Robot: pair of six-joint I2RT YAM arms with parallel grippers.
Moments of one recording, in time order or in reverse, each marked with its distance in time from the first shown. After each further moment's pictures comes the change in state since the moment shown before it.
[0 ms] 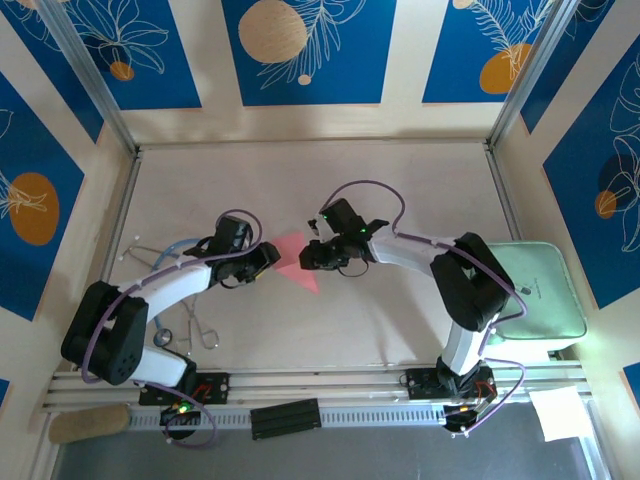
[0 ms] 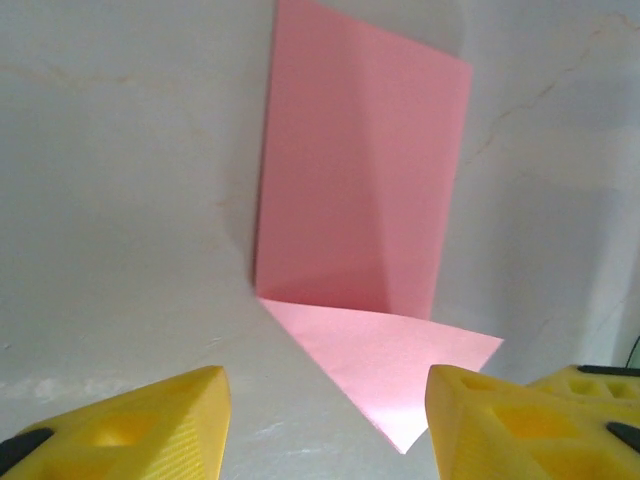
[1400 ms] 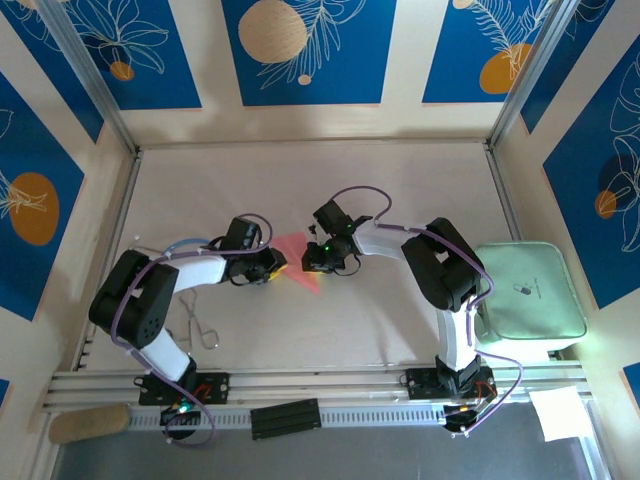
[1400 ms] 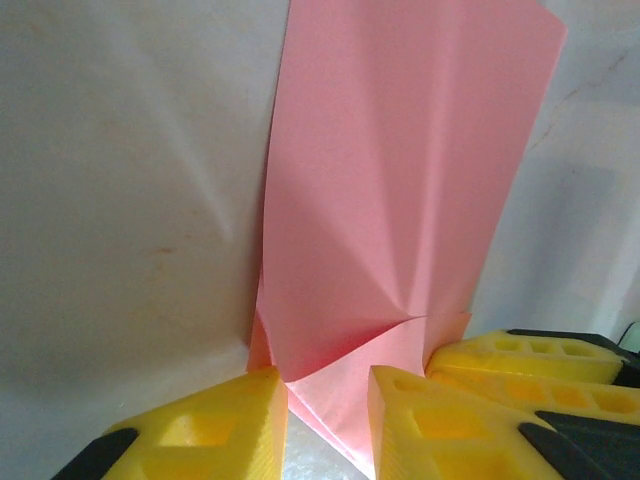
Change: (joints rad) left arm 0.006 0.229 0.023 0.184 0.129 -0.054; right arm -0.019 0.188 0.104 -0.078 0.048 0.057
